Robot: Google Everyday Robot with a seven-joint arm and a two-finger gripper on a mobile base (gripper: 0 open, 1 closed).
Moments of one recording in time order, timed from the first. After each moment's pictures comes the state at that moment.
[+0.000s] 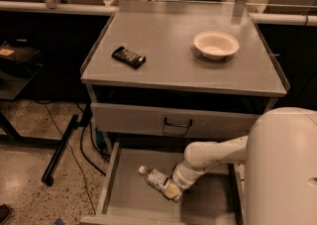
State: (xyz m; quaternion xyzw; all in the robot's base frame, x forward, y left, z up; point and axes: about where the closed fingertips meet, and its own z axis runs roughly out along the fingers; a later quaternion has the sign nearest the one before) arm 0.483 -0.059 0.365 -0.50 0.84 0.17 0.08
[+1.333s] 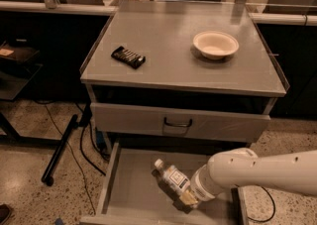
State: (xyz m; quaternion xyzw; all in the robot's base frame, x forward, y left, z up) arm 0.422 -0.107 0.487 -0.42 0.89 0.11 0.13
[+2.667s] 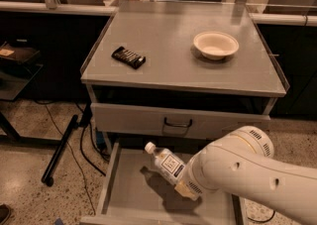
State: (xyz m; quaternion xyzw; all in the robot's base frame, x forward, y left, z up) arm 0.396 -0.085 0.643 -0.44 0.88 0.03 0.17
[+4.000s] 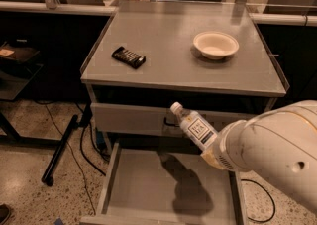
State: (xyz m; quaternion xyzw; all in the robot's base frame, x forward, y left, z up) arm 0.425 -0.147 0.760 -0.39 0.88 -0.05 0.26
